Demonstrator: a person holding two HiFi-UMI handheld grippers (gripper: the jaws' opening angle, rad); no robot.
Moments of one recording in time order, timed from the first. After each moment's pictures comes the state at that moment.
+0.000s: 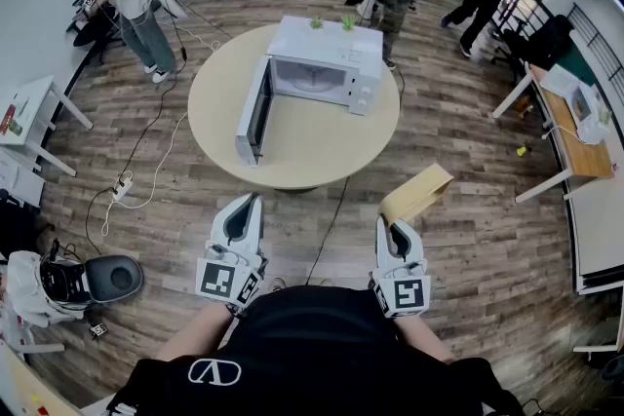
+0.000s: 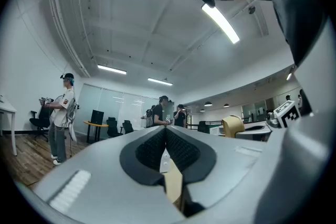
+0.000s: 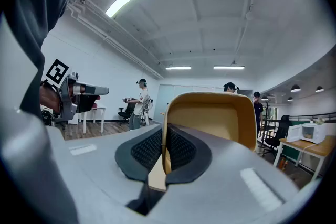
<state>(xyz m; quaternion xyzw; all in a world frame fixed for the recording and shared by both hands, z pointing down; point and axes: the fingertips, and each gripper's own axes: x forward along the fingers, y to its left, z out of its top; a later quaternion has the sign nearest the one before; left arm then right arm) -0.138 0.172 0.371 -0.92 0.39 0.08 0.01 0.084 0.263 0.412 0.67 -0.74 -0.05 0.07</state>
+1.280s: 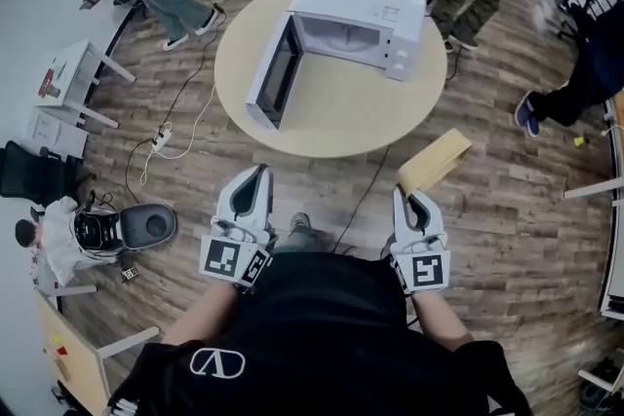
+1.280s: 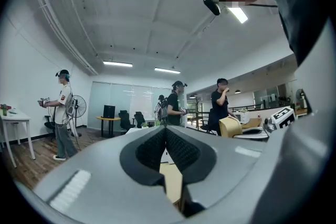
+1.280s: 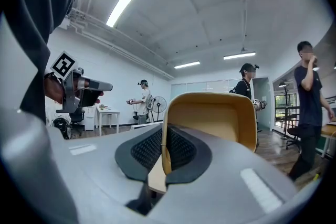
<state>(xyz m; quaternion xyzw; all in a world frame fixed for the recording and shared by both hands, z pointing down) -0.066 0.130 0.392 -0.89 0.45 0.01 0.01 0.159 0.190 0.467 0.59 -0.80 -0.01 0.05</state>
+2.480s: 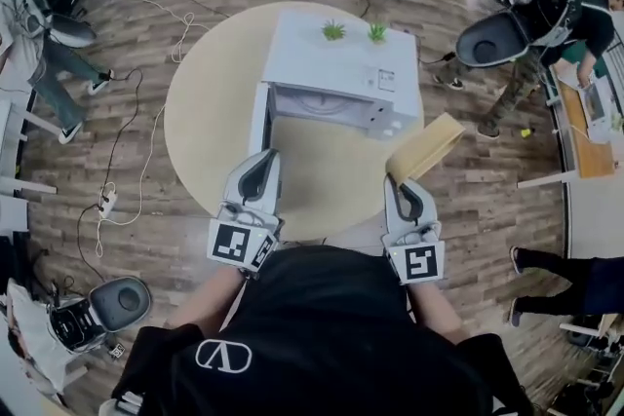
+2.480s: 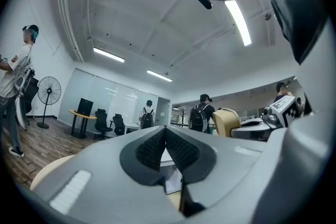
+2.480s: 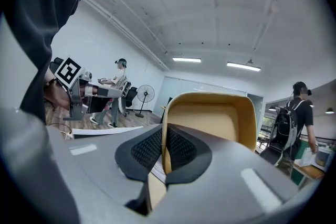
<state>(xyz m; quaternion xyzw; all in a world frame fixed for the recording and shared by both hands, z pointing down) -0.058 -0.206 0.408 -0.94 0.34 0.09 -0.03 0.117 -0.103 0.423 0.64 -0.74 -0.07 0.16</state>
